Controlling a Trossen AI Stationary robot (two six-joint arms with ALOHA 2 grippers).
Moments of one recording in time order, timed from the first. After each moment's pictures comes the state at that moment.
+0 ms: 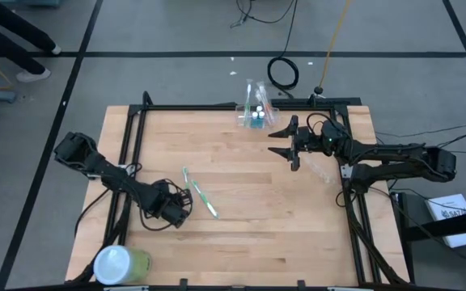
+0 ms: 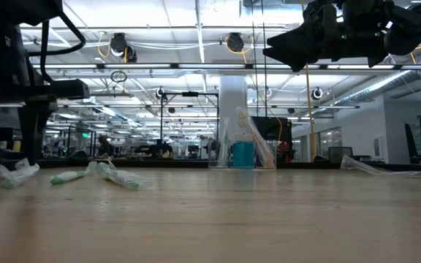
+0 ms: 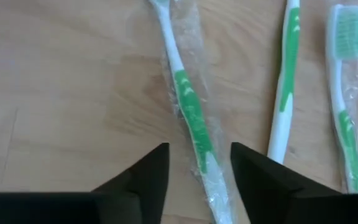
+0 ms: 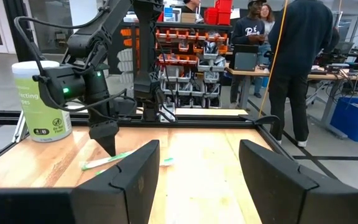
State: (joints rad) left arm -0.50 1.50 0.78 -0.82 -0.21 -2.39; right arm -0.39 1.04 0.44 0.64 -0.37 -0.04
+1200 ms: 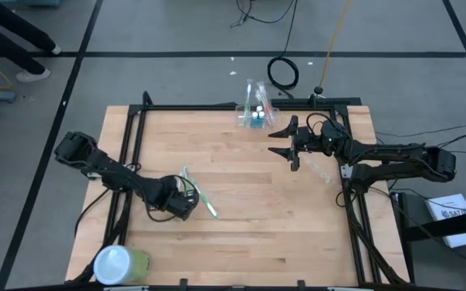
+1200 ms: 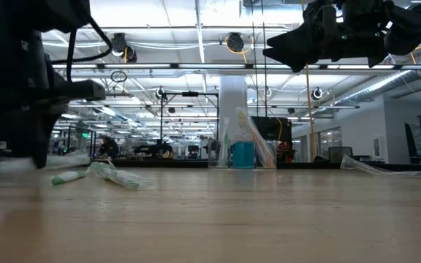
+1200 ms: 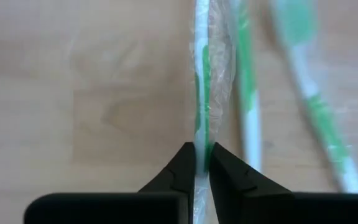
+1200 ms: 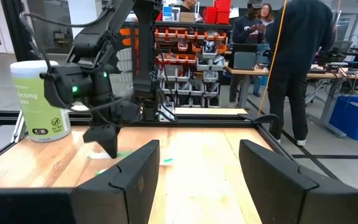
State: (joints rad) left arm -0.41 1.49 0.77 -0.76 -0.19 -2.07; right arm -0.39 1.04 0.44 0.64 -0.36 -0.04
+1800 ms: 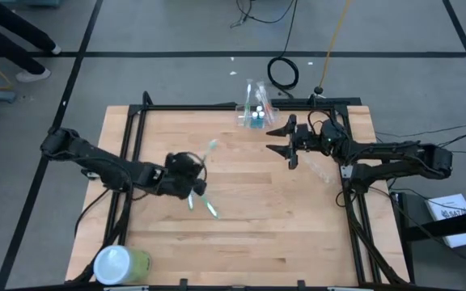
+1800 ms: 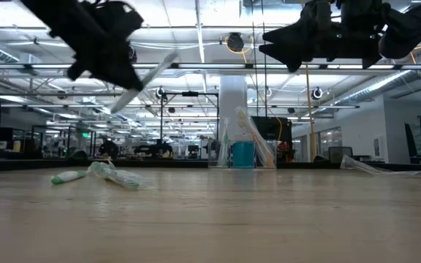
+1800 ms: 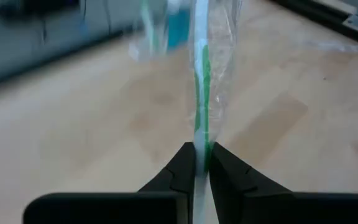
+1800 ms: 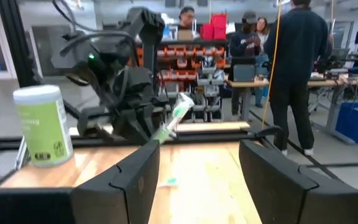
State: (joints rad) left arm -0.27 1.29 0.78 -0.35 -0.78 -0.84; right arm -0.39 1.11 0.44 0.78 -0.36 0.05
